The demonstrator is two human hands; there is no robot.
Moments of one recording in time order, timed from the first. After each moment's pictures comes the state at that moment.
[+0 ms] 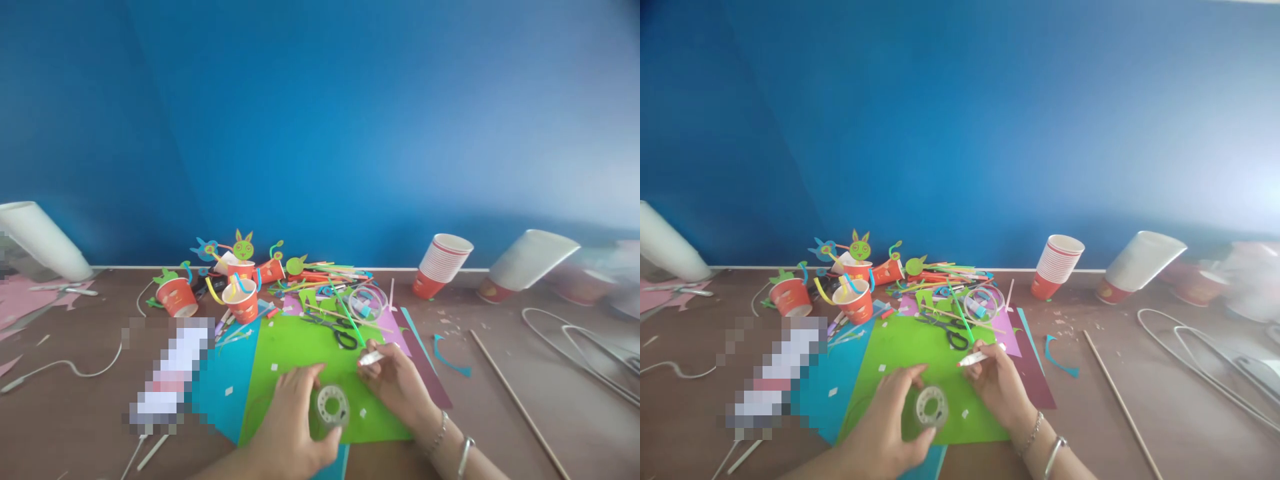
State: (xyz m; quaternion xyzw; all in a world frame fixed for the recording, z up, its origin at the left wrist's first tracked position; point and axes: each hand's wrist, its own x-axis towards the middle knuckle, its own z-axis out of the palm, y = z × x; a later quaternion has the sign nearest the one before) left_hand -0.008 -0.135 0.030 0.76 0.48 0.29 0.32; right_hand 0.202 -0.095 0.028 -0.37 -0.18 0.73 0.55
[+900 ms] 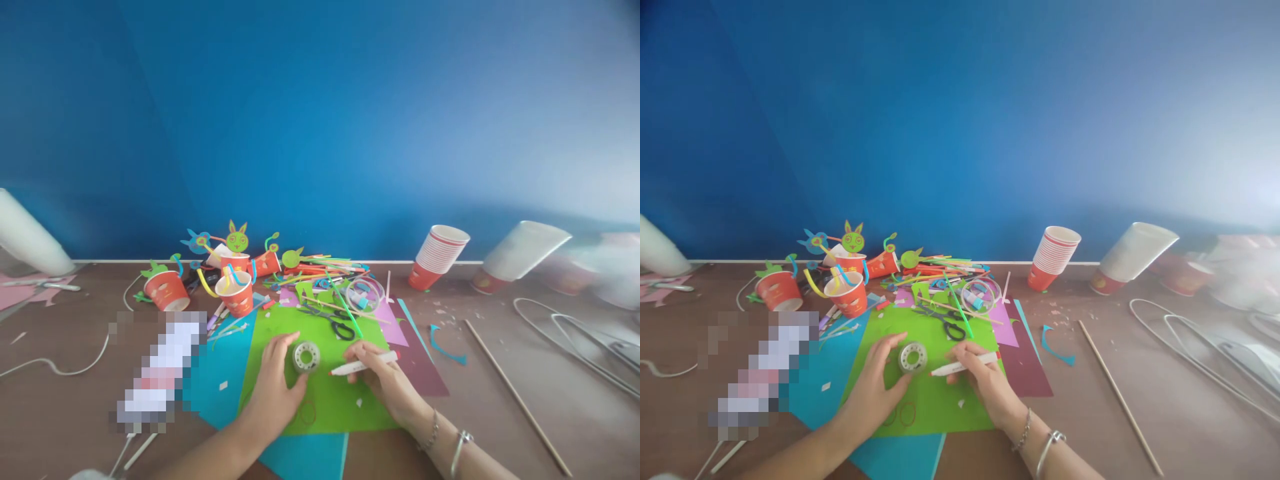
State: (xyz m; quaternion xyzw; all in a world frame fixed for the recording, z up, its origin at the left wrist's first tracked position) left_hand -0.020 -0.102 0.005 0.70 0.53 0.38 0.30; right_hand 0.191 -0.108 0.022 -0.46 -0.42 0.63 0.47
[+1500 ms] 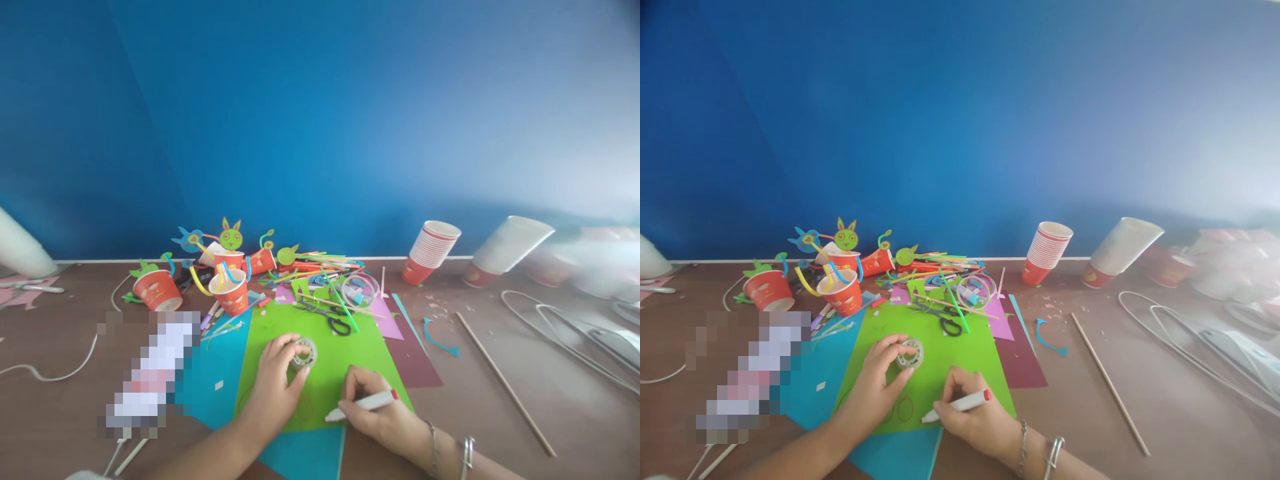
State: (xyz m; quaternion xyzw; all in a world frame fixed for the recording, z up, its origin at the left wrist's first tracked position) left_hand -0.017 -0.100 0.005 0.74 0.51 0.35 0.26; right_hand 0.184 -0.138 0.013 -0.52 -0.64 0.48 0.31
